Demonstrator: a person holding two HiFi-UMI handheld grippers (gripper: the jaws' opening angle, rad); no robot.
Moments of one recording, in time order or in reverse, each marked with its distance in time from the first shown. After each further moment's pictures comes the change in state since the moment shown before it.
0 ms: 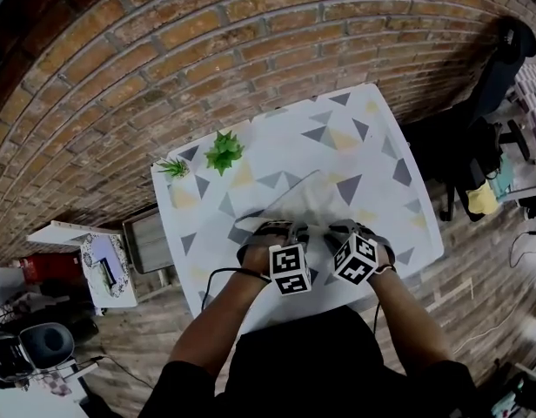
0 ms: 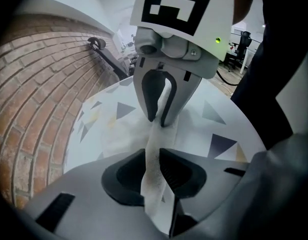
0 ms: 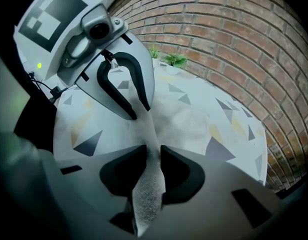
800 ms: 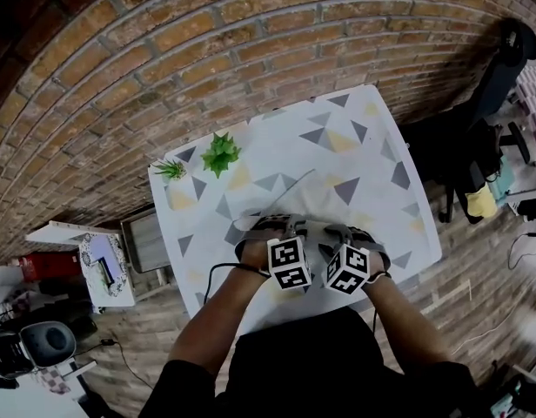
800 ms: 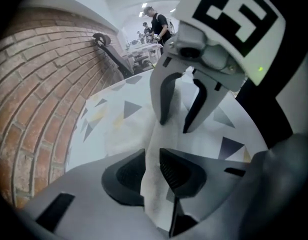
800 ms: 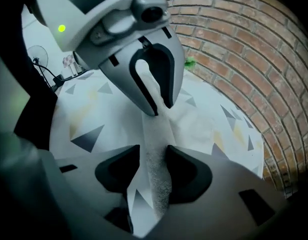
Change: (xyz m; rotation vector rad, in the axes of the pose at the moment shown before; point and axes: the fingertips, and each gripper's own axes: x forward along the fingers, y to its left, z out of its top) left arm 0.005 0.023 0.003 -0.039 0.018 0.005; right arm 0.005 0.008 -0.001 -0.116 0.010 -0.028
